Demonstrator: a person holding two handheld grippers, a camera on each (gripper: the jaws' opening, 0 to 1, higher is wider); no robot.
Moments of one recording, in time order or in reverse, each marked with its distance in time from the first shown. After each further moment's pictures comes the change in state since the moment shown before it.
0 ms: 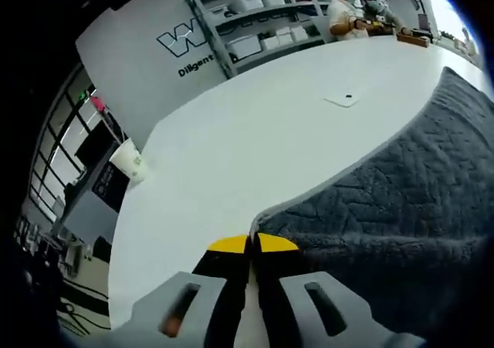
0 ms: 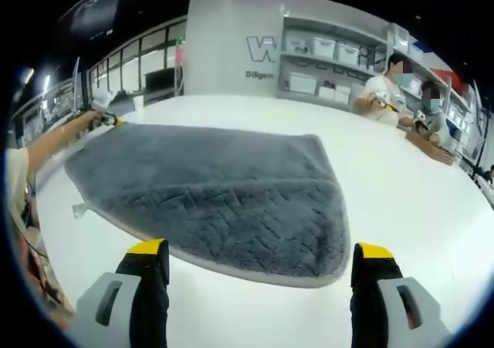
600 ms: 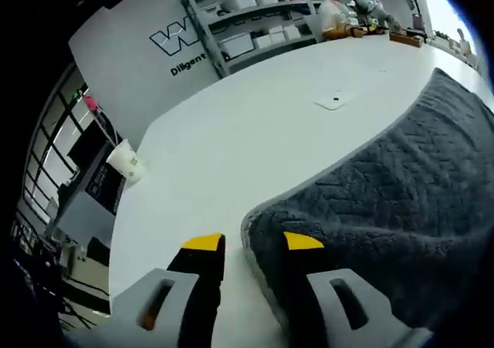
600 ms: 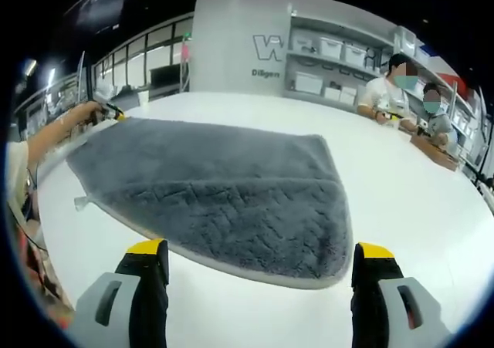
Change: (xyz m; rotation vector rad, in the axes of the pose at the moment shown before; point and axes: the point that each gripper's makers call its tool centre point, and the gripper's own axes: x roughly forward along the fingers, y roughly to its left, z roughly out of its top) left arm -0.029 -0.008 0.002 -0.030 -0.021 -0.085; right arm 0.004 0.007 0.000 -0.029 0.009 0.022
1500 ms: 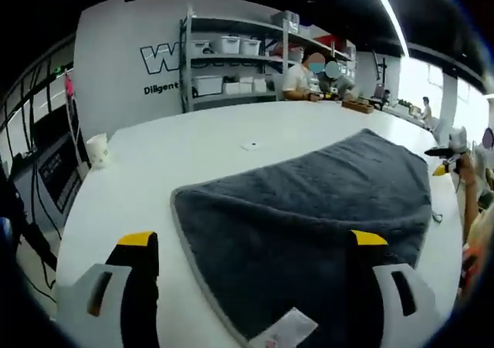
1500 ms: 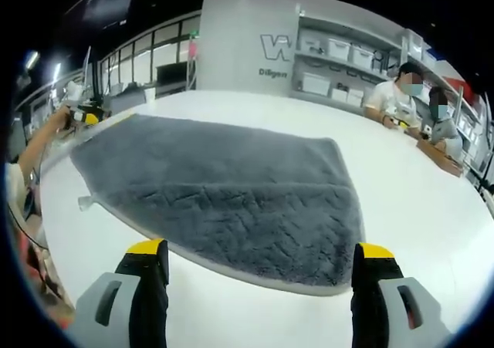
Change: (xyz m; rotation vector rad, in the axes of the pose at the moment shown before) left arm -0.135 -0.085 -0.033 -0.168 -0.241 -0.313; right arm 0.005 0.017 0.005 -0.028 0.002 0.025
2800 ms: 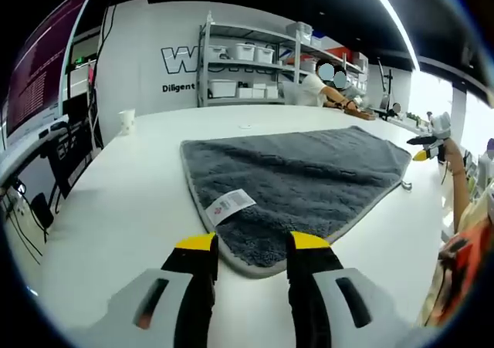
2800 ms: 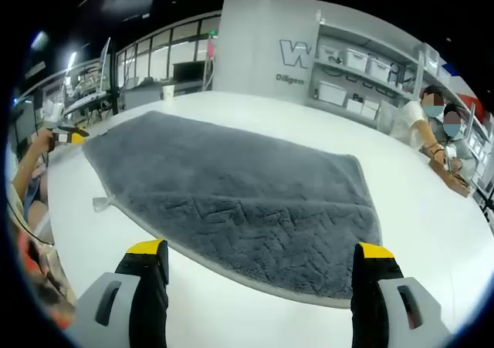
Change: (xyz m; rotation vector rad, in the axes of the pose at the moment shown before) left arm -0.089 -0.037 -0.086 -0.086 -0.041 0.067; right arm 0.001 0.038 0.018 -0.077 -0.023 0.052
